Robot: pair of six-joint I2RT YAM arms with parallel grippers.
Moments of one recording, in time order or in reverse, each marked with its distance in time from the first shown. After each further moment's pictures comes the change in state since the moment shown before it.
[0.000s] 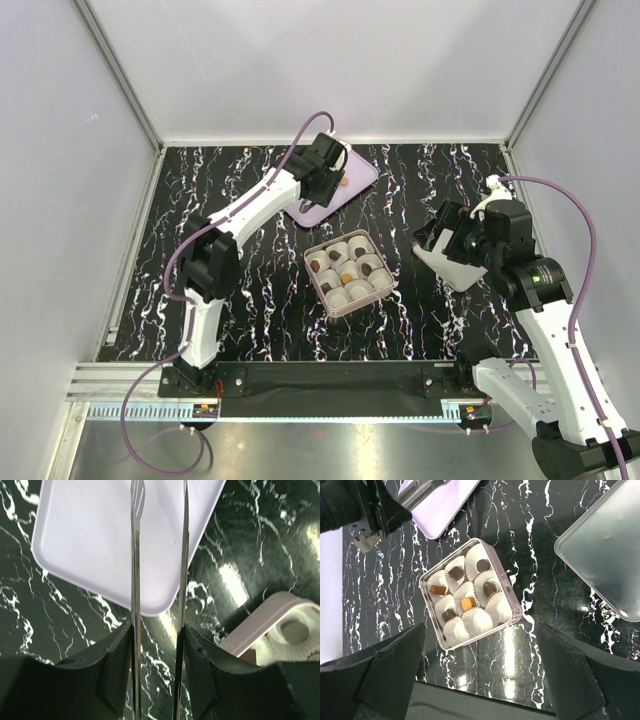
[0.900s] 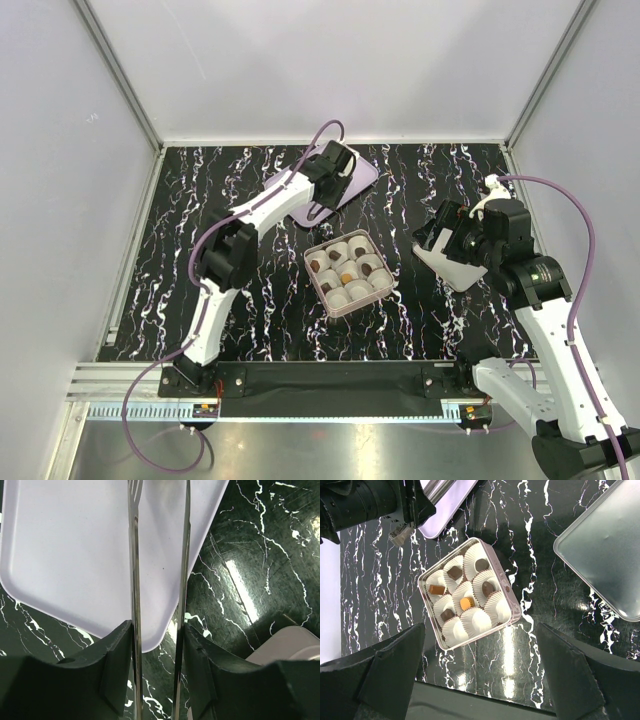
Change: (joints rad) left arm 0.000 0.172 0.087 0.072 0.008 0.019; right arm 0.000 0.009 0.000 0.001 0.004 -0.002
